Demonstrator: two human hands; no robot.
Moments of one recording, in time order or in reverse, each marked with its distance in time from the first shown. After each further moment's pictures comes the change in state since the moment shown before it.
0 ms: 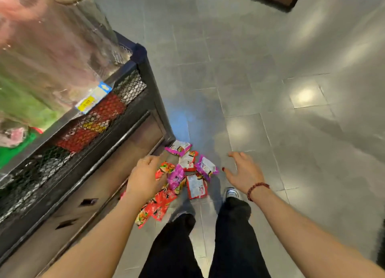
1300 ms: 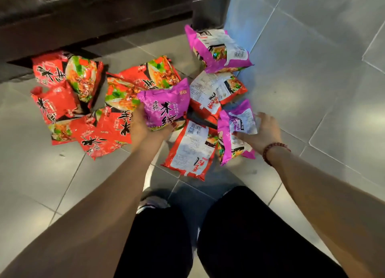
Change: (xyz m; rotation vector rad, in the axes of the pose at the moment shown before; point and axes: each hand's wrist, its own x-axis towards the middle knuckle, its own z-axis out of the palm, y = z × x) left_hand 0.189 -0.131 0.552 -0.956 0.420 -1.055; right_hand 0.367 0.212 0.442 -0.217 -0.476 -0.030
